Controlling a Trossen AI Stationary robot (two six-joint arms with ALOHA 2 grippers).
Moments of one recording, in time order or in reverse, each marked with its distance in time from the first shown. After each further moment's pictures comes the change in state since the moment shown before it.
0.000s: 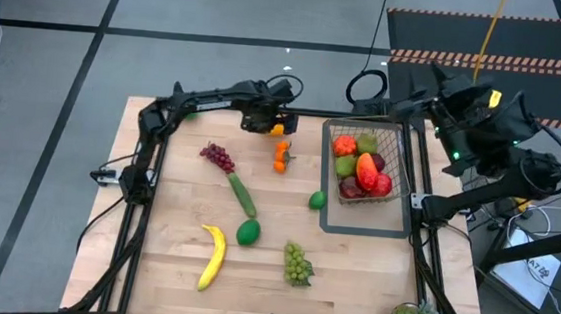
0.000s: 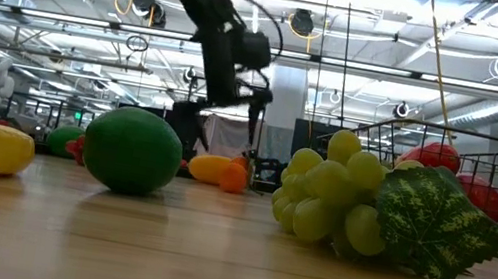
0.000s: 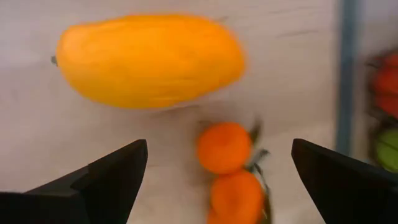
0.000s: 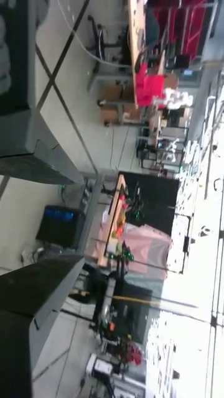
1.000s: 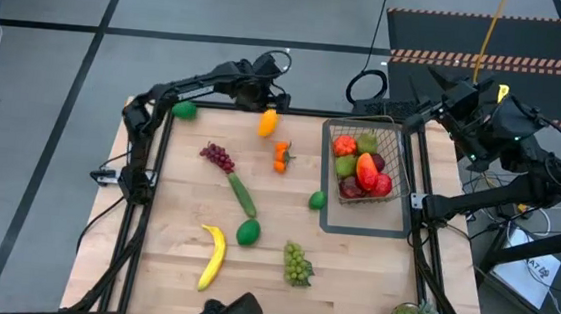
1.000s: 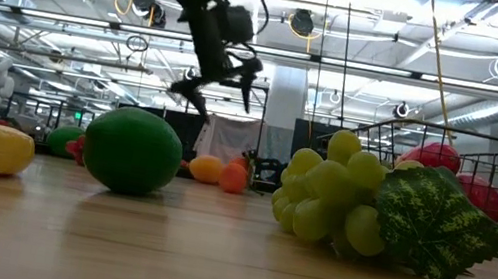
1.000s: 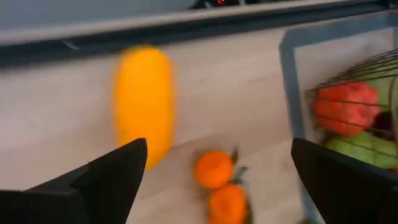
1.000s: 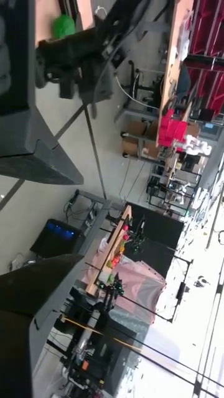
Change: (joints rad) left arm 0.111 -0.114 0.011 0.018 0.041 0.169; right arm -0.104 -0.121 0.000 -0.464 -0.287 0.172
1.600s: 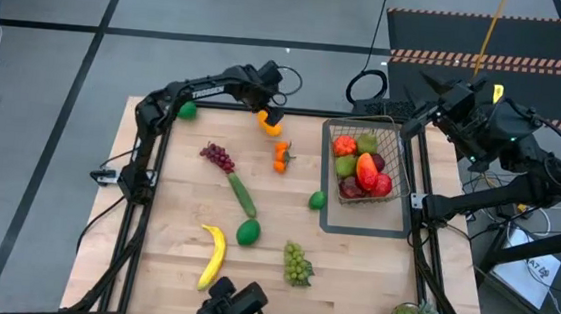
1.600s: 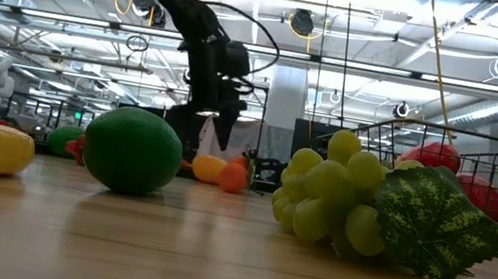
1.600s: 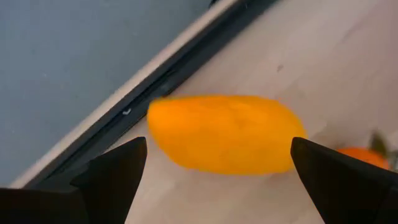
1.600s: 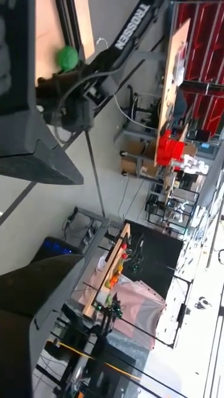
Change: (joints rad) left arm 0.038 0.129 -0.004 0.012 -0.118 0.604; right arm 0.000 0.002 0.000 -0.037 -0.080 0.056
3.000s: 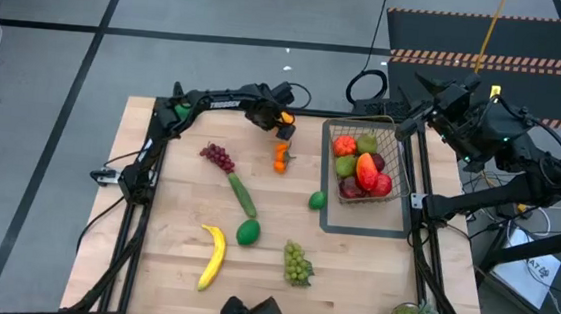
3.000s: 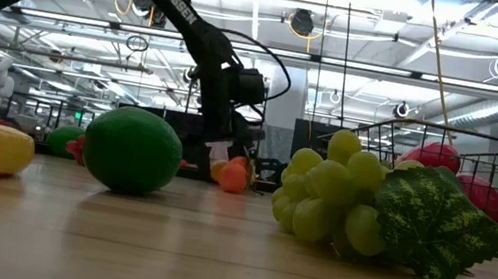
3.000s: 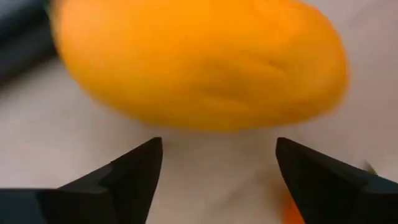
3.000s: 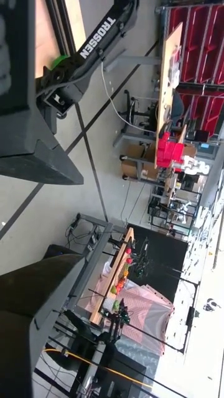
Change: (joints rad) left arm -0.087 0.136 -0.001 0.084 0.044 -0.275; right arm 0.000 0.021 0.000 0.001 0.000 0.066
